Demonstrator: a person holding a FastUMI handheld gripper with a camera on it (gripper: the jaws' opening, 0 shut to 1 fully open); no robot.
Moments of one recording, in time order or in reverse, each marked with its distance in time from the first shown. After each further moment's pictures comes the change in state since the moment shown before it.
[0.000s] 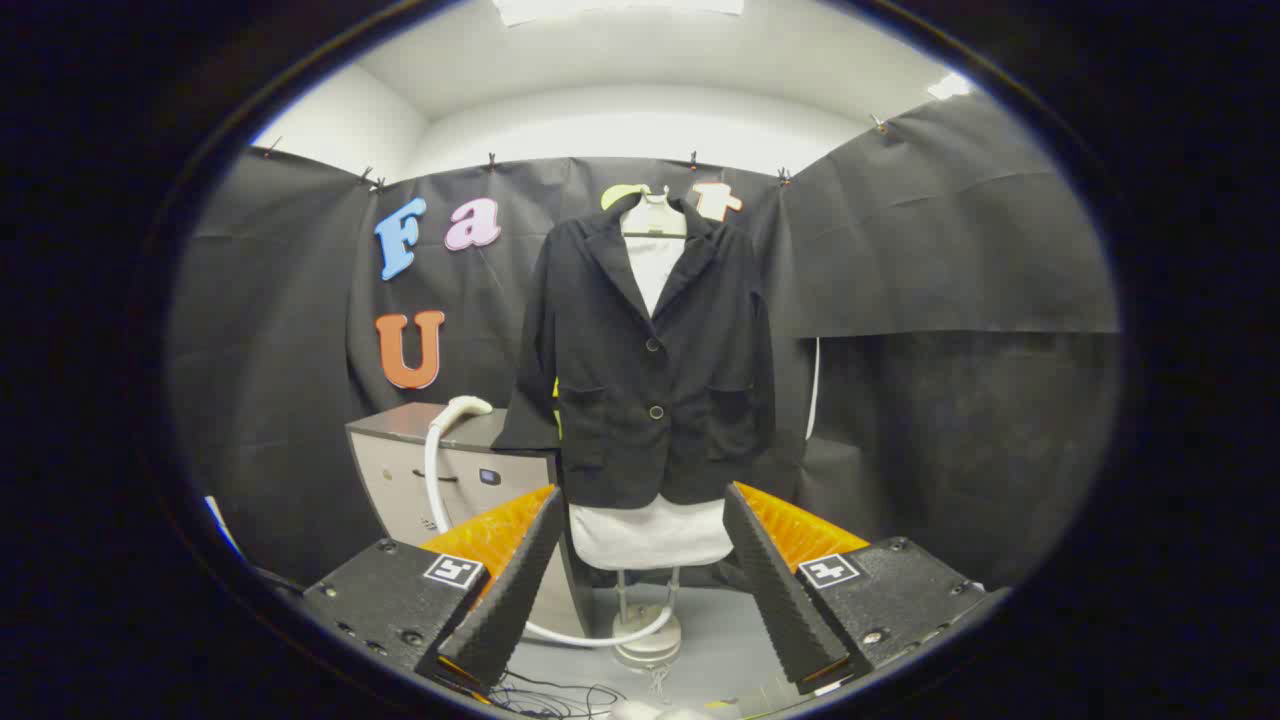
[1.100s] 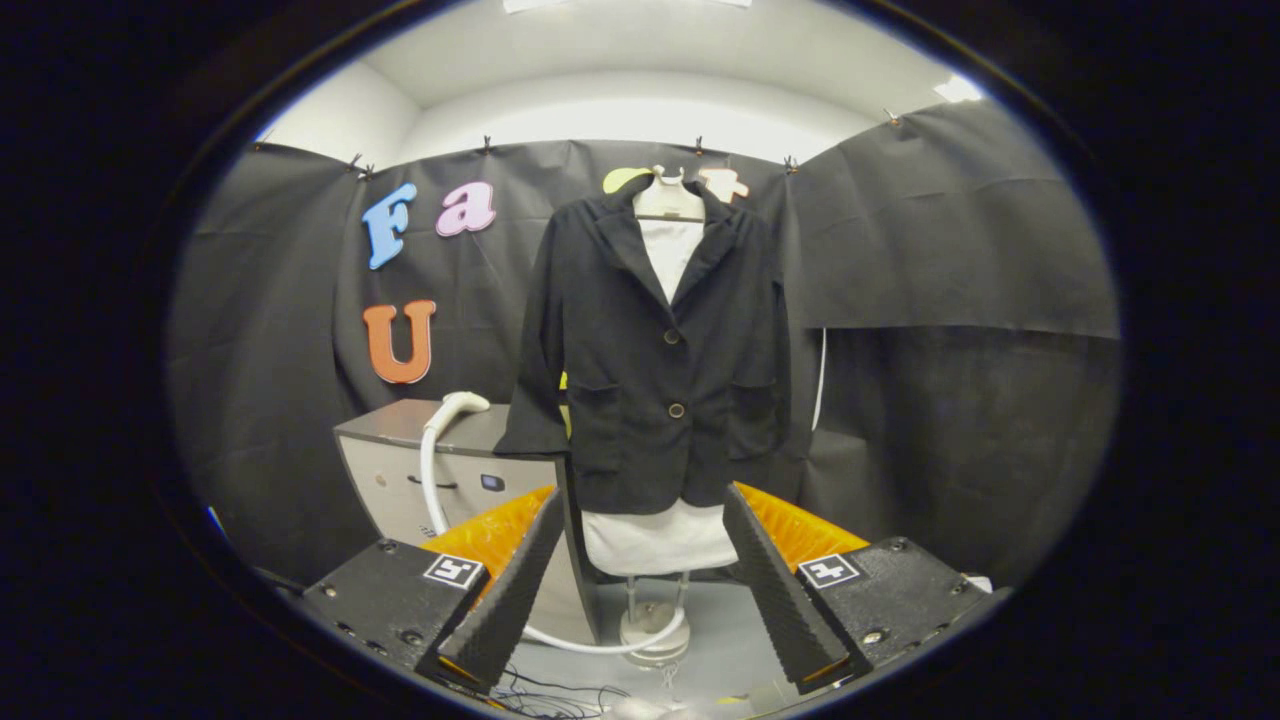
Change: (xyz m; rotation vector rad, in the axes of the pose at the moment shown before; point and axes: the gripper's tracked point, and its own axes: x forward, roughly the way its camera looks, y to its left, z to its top) arm 0.061 0.056 0.015 0.007 0.037 -0.015
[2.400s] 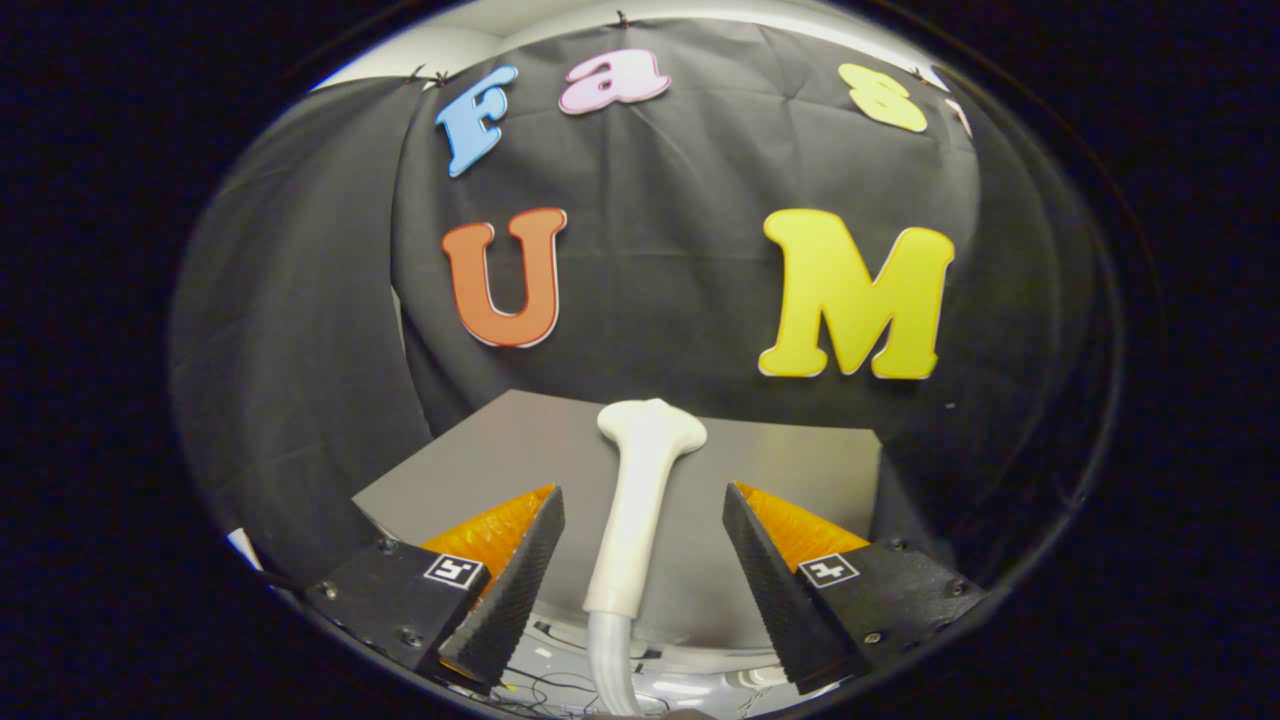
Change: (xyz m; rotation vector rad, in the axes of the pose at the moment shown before) arm 0.389 0.396 -0.013 -0.097 0.304 0.353
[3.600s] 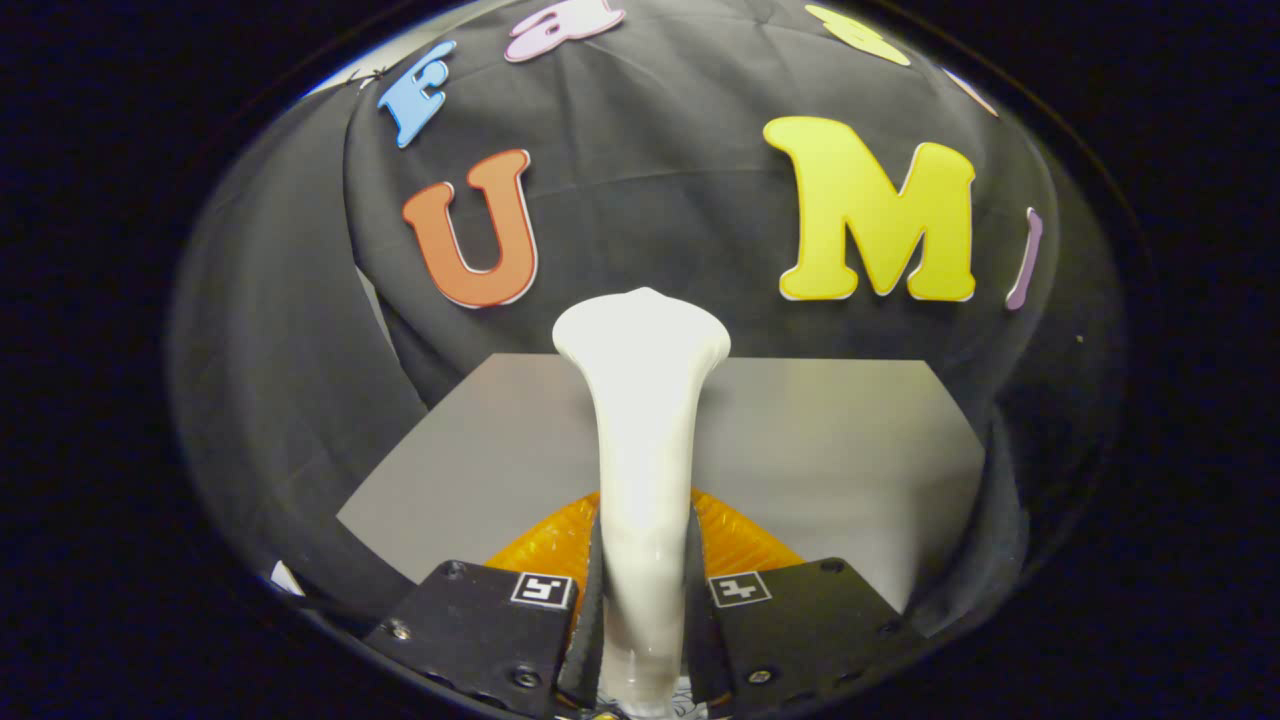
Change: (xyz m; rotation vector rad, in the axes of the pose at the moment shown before) arm 0.017 -0.005 -0.011 0.126 0.122 0.034
